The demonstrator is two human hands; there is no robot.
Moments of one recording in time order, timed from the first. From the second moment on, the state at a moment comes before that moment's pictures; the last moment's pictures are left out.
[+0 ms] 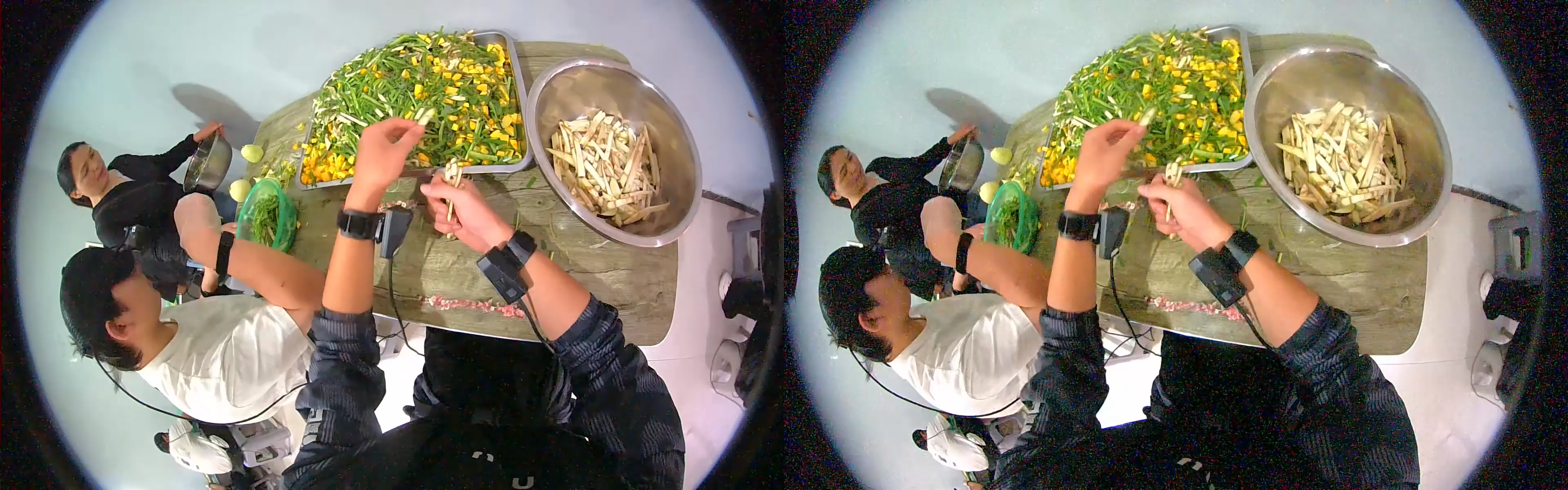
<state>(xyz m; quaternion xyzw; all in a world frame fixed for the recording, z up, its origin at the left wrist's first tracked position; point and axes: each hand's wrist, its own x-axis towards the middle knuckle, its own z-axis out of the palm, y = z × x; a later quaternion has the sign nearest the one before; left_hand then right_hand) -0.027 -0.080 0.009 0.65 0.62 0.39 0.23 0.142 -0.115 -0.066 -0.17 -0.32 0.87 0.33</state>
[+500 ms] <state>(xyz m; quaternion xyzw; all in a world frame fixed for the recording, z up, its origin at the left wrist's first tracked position) 0.003 -0.150 -0.012 0.47 0.60 0.52 0.39 0.141 -0.120 -0.060 -0.20 -0.26 0.88 0.34</state>
